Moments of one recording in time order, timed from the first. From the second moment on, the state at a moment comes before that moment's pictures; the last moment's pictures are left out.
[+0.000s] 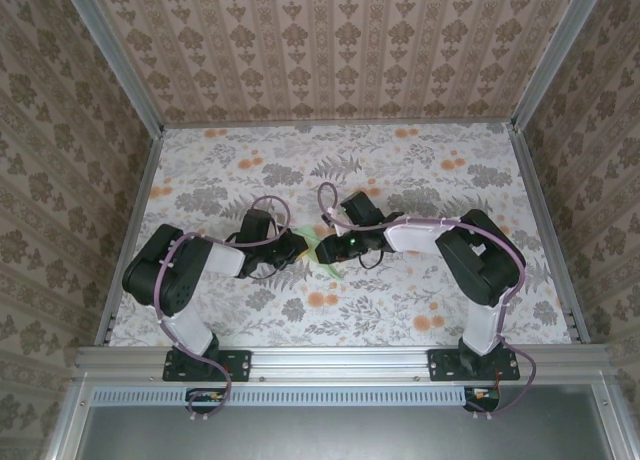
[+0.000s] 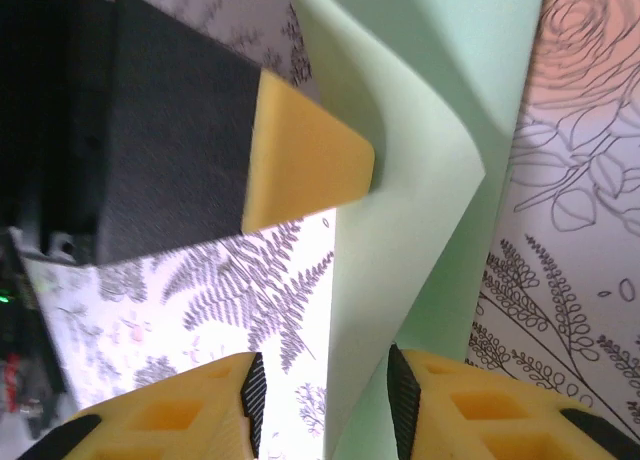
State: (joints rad) left arm -0.48 1.71 0.53 0.44 0.57 -1.06; right arm 0.65 1.86 1.01 -0.13 -0.53 0.35
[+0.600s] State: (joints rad) left arm -0.48 1.71 0.53 0.44 0.57 -1.06; right arm 0.71 1.87 1.02 -0.20 -0.40 0.26
